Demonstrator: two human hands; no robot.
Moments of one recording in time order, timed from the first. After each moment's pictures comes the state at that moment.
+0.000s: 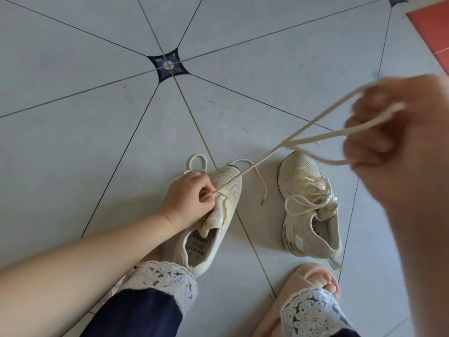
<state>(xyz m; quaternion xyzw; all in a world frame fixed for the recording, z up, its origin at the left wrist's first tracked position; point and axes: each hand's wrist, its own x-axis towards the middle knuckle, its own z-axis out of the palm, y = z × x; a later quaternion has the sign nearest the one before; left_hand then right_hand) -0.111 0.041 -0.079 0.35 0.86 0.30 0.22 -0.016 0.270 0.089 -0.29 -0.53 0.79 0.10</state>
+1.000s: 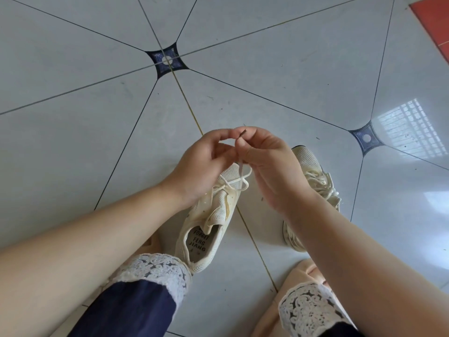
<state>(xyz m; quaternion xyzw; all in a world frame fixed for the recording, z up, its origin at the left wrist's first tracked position) -0.125 0.079 -0.007 0.17 0.68 0.60 0.39 -0.053 0.188 0.004 -0.26 -0.54 0.80 0.05</state>
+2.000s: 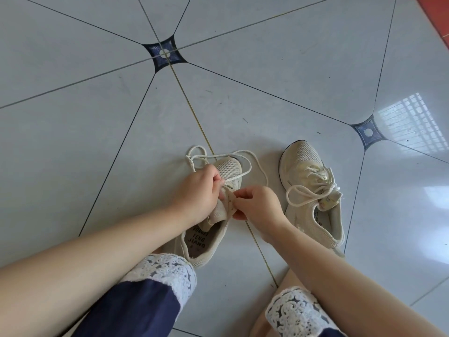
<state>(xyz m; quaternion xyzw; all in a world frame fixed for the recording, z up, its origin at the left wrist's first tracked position) -0.098 0.057 -0.058 0.29 0.85 0.31 0.32 0.000 0.158 -0.058 -0.48 -0.65 0.57 -0.15</state>
